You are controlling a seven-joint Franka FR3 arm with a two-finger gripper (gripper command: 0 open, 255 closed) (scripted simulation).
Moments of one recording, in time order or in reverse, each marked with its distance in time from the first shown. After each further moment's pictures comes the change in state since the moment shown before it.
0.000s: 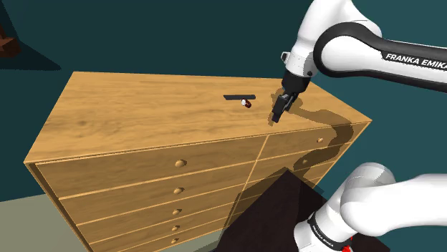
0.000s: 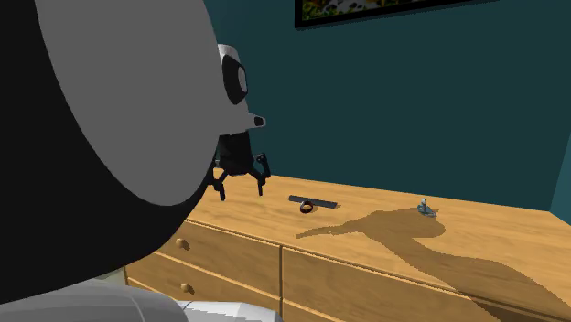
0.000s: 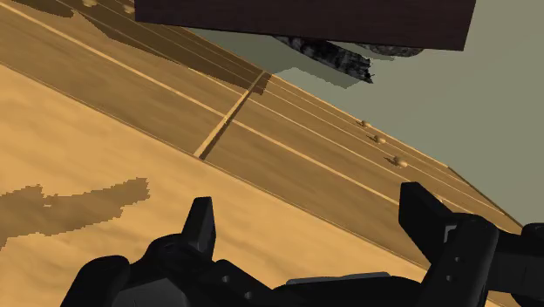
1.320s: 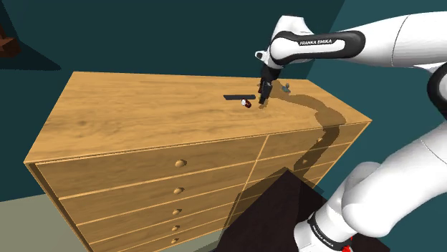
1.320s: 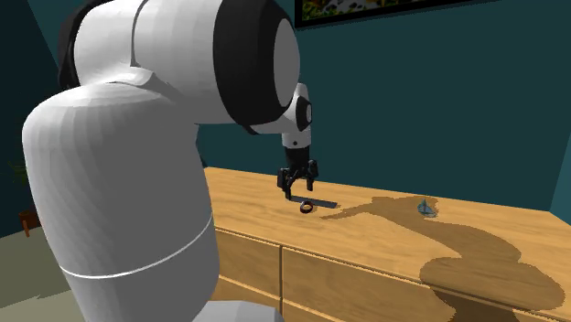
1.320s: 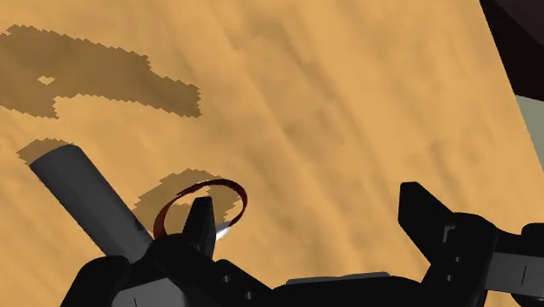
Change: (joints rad) arm 0.049 0.557 -0.355 0.314 -0.046 0.313 -0.816
